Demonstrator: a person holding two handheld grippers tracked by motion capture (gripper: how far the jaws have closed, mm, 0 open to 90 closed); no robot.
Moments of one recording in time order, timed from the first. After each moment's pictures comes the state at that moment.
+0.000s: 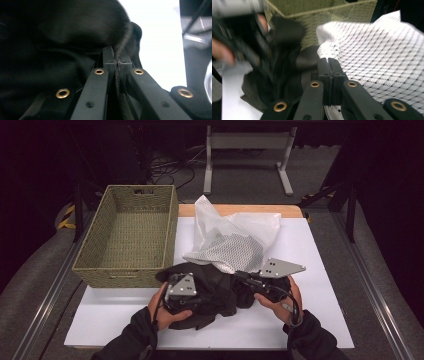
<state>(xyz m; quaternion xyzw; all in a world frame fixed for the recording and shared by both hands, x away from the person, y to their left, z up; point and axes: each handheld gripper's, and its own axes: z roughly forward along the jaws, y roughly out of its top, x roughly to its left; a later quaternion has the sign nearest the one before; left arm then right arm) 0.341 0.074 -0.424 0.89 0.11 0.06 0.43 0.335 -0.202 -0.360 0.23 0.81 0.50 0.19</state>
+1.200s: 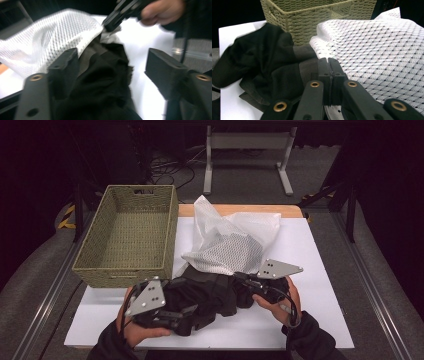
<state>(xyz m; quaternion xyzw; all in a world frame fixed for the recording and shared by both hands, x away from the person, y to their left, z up) 0.299 0.122 -0.356 0.85 0.14 0.18 0.48 0.333 -0.196 -0.364 0.24 0.82 0.49 0.19</state>
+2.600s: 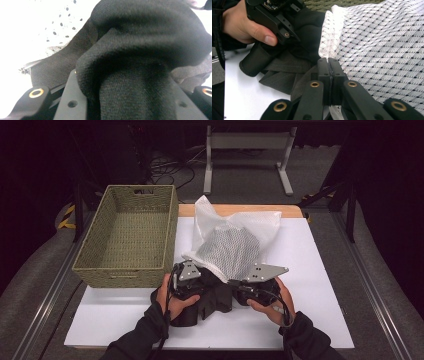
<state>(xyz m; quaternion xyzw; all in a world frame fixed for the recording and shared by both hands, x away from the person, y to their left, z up) 0.376 0.070 -0.430 0.85 0.26 0.14 0.44 0.341 -0.183 -0.385 0.22 0.85 0.46 0.15</state>
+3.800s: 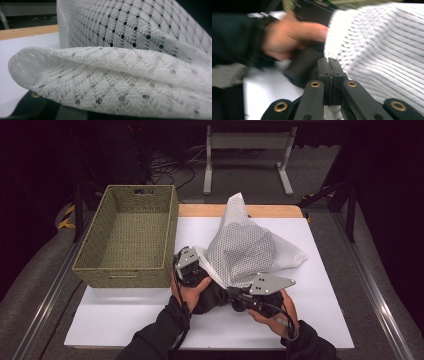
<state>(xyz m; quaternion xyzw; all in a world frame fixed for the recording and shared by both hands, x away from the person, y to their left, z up) 0.390 0.049 -0.416 0.73 0.34 0.15 0.57 0.307 -0.182 -0.371 0.19 0.84 0.48 0.18</state>
